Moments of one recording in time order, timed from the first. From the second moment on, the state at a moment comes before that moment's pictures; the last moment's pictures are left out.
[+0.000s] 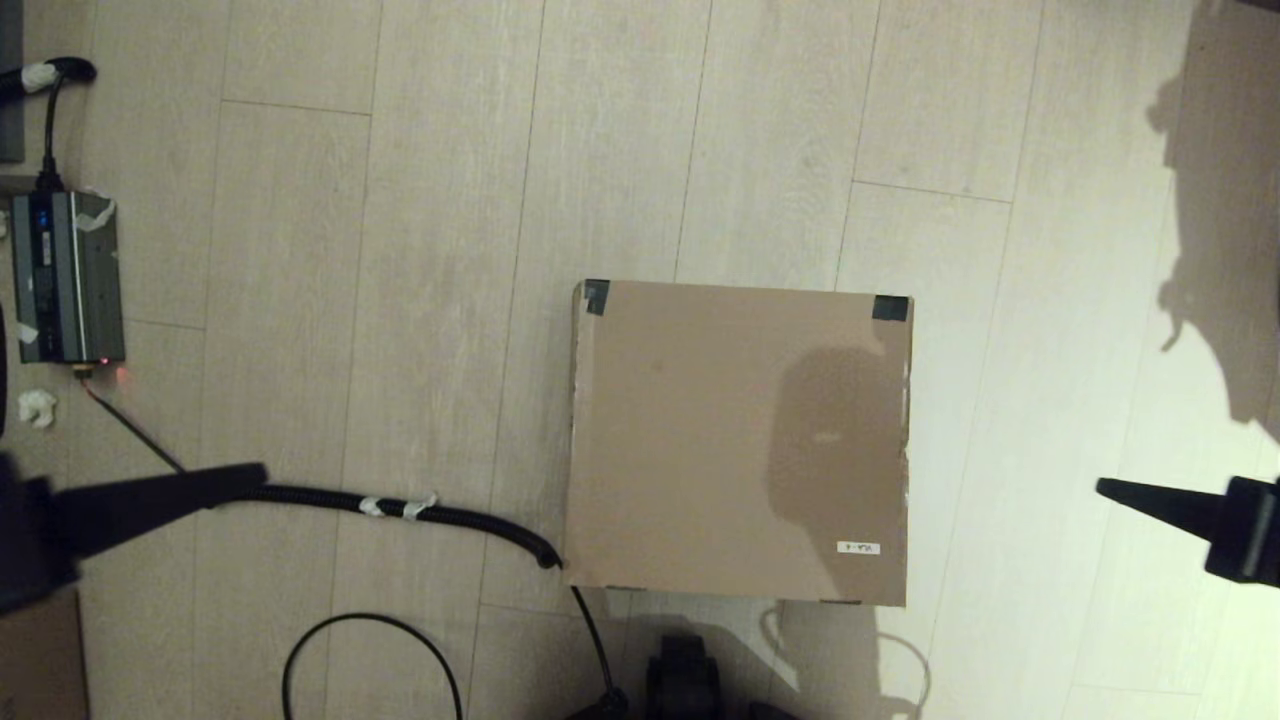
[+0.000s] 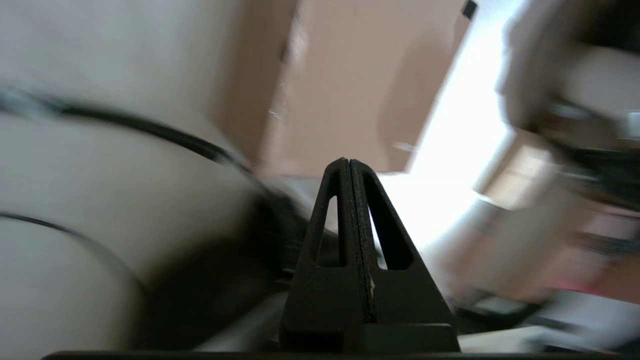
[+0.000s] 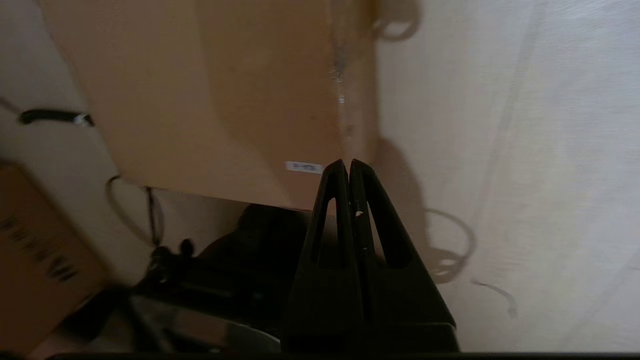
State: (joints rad) left arm -0.01 1.02 -0.75 0.02 -0.59 -0.41; right arm -0.01 1.14 -0.59 -0.18 0.37 0.26
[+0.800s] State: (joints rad) left arm -0.14 2.01 -1.18 -0.27 -0.80 -0.55; right arm -0.08 2.03 -0.71 -0.90 0.64 0.30
